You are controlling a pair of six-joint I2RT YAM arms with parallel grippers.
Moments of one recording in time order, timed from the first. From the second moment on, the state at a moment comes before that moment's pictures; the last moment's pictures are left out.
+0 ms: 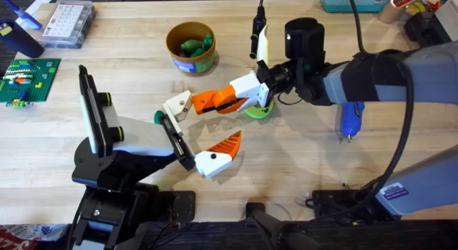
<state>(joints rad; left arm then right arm) -0.17 0.00 0.00 -0.07 0.87 -0.10 0.47 1.77 0.76 0.57 -1.48 1.10</state>
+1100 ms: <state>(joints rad) -0.17 0.00 0.01 -0.07 0.87 -0.10 0.46 1.76 0.76 0.57 -1.56 1.22</state>
